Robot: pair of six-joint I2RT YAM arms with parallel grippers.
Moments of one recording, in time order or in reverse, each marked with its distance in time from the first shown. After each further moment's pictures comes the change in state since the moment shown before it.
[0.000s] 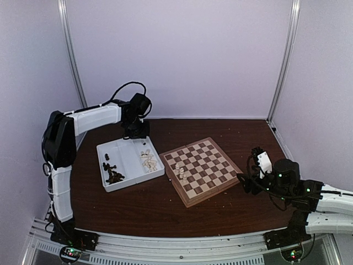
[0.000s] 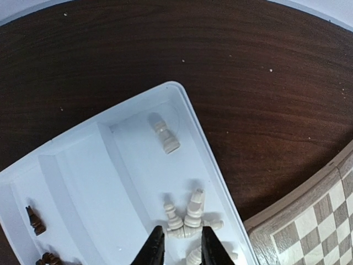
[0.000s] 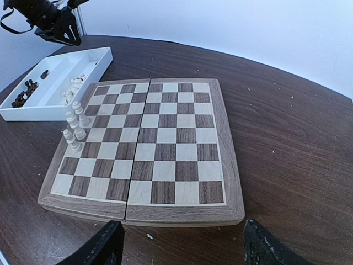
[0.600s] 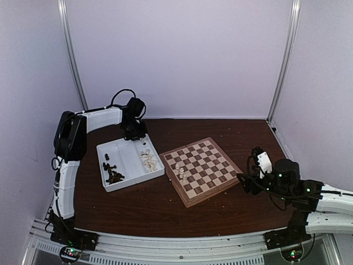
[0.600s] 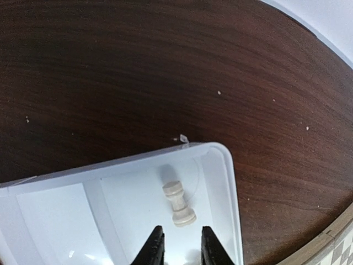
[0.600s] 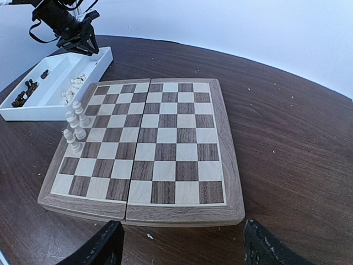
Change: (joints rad) left arm 0.118 0.200 0.098 0.117 0.149 -0.161; right arm 0.000 0.000 0.000 0.000 -0.001 -0.001
